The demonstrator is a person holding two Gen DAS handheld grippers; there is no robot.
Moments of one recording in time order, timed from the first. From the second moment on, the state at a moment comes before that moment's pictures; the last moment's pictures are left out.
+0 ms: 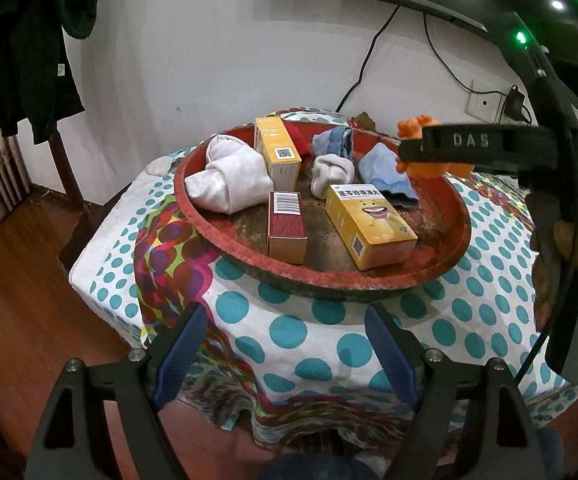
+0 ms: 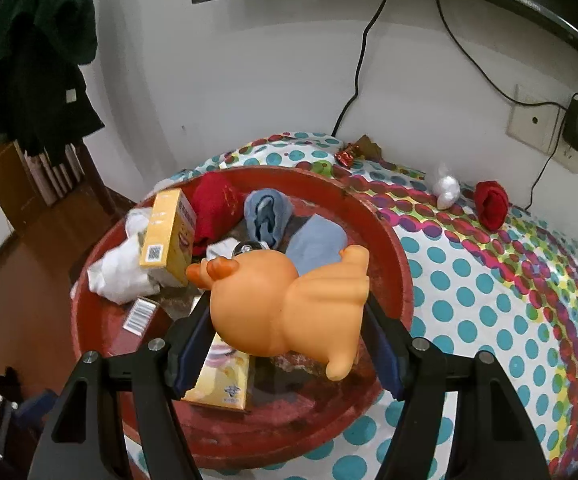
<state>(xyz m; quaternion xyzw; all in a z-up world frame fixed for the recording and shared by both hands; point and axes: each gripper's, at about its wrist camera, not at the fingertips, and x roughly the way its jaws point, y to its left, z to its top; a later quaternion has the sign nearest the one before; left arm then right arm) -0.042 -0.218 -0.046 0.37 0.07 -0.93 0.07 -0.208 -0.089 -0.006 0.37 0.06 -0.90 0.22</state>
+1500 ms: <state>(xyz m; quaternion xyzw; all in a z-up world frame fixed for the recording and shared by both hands) -0.001 -0.197 -0.015 0.31 0.05 -0.94 0.12 -0.128 -0.034 0.011 0.29 0.04 -0.95 0.13</state>
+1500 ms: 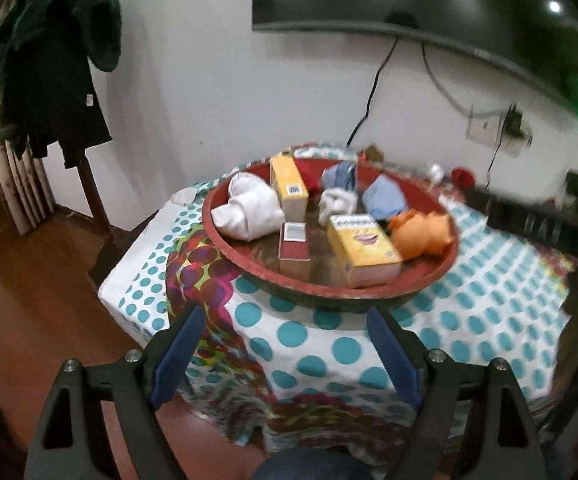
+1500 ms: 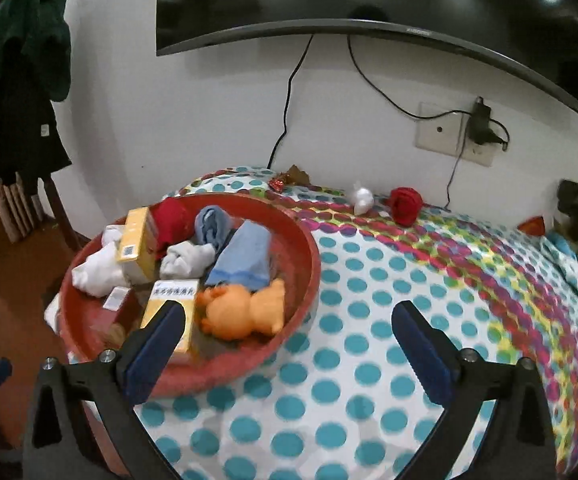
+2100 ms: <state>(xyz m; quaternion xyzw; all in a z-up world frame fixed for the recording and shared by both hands) 0.040 -0.200 0.022 0.28 0.09 -0.95 0.11 -0.053 -0.027 0.040 0.27 0.03 -0.95 0.14</state>
